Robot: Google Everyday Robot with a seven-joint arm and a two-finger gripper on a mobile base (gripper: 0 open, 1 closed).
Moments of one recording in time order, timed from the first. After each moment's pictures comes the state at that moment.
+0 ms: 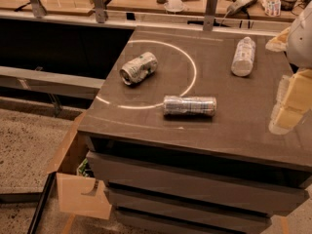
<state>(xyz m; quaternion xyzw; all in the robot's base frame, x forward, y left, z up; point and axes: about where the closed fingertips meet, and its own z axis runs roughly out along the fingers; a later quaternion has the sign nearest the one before) 0.438 -0.217 0.976 -0.60 0.78 -0.03 0.16</state>
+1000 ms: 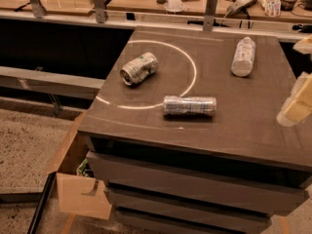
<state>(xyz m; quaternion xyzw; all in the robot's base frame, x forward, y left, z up) 0.455 -0.258 0.969 -0.52 0.83 -0.02 0.21</state>
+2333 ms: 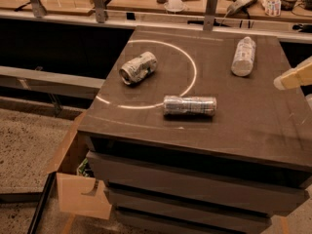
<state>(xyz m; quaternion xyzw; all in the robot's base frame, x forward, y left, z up) 0.542 -0.338 0.975 -0.31 0.84 -0.06 0.44</state>
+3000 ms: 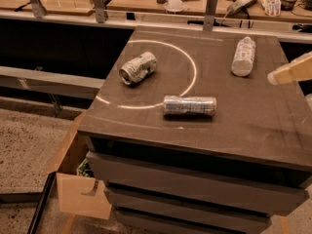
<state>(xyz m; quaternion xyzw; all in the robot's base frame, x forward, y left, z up) 0.555 -0.337 0.971 -0.28 0.85 -0.05 0.45</state>
